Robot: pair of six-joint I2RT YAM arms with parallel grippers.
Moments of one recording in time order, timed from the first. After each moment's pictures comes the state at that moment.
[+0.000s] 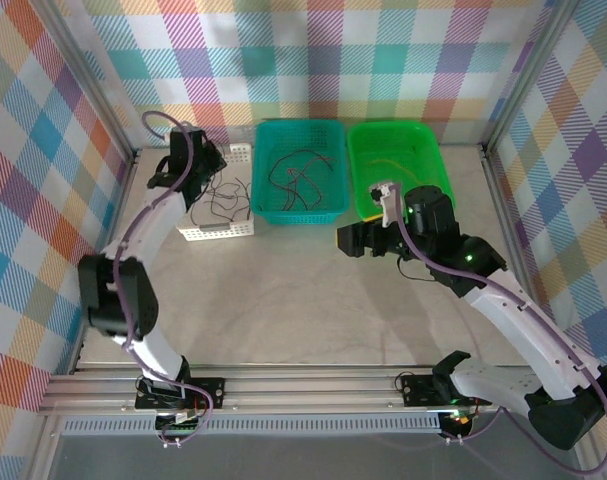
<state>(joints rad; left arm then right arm) -0.14 1.72 1.47 -0.30 -0.10 -0.63 0.61 1.04 1.14 -0.61 -0.26 0.34</state>
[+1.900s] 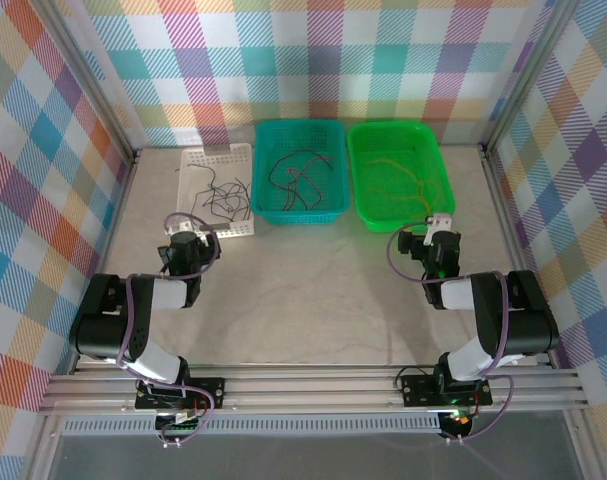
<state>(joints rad) -0.09 1.55 0.42 0.61 -0.31 -0.19 0.08 1.54 0.37 0.78 0.13 0.05</state>
